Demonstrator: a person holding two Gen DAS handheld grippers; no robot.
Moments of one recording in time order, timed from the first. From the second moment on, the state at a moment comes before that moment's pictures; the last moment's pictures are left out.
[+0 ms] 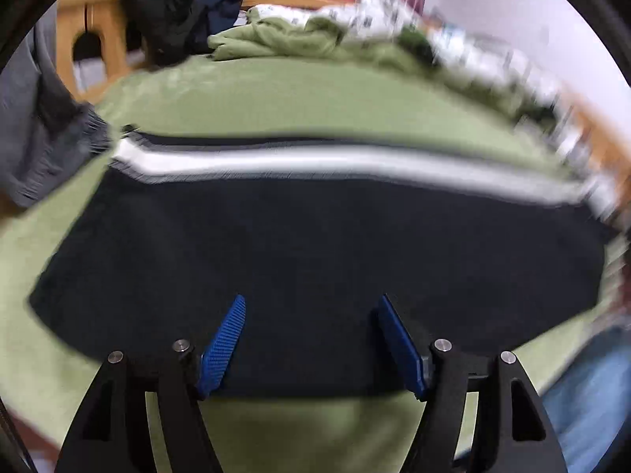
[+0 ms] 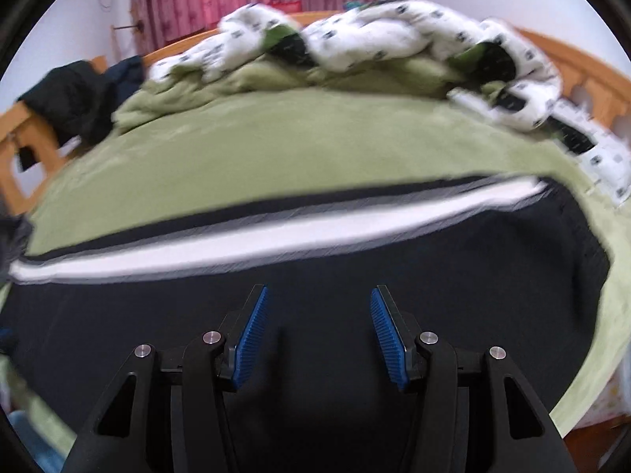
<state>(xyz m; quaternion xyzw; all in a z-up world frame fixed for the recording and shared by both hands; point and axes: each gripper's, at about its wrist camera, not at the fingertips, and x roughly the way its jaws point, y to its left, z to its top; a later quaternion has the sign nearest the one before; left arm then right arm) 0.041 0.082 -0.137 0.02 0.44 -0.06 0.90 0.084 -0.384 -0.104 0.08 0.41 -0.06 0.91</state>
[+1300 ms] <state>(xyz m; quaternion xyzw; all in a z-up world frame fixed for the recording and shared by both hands) 0.067 0.240 -0.157 -0.22 0.38 0.09 0.90 0.058 -0.338 -0.140 0.10 0.43 -0.04 0.90</state>
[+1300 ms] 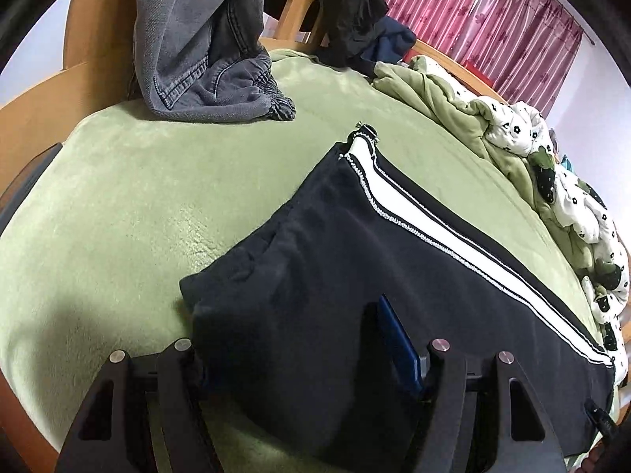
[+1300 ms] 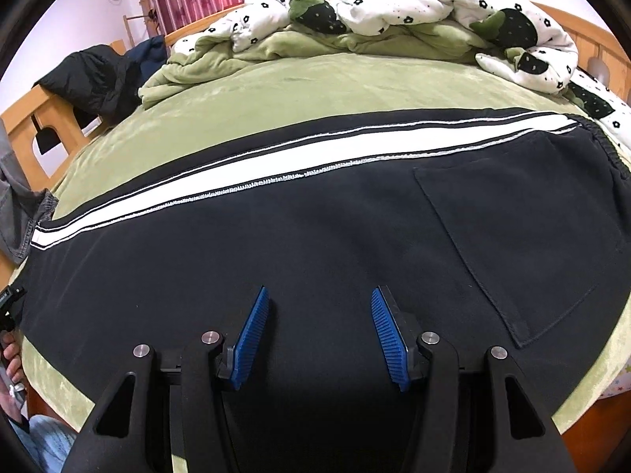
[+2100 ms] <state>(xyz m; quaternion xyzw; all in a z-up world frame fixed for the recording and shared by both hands) 0.063 0.253 -0.164 -0.25 0.35 0.06 0.90 0.064 -0.363 -0.138 0.20 0.41 -0.02 0.89</state>
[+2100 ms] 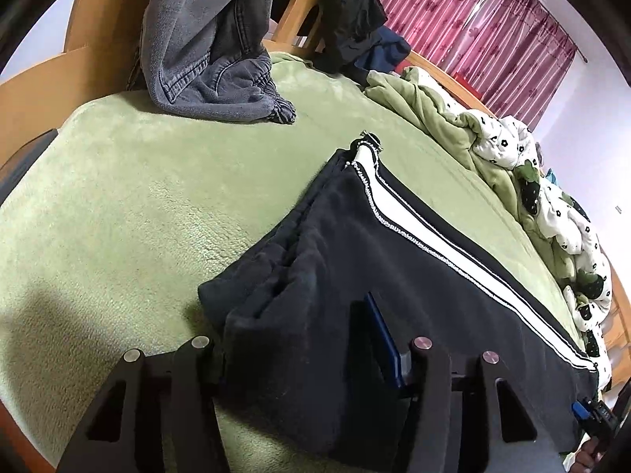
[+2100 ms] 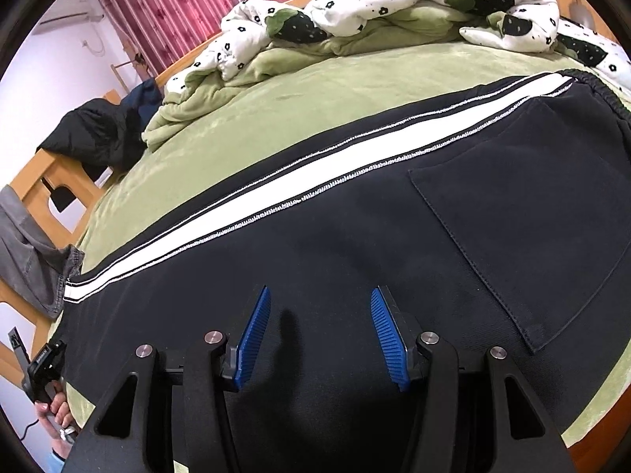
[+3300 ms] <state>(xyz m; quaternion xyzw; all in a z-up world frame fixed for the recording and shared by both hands) 0.058 0.247 -0.145 -0.23 0.34 0.09 0.91 0.061 -0.359 -0.138 0.19 0.41 -0.01 0.89</state>
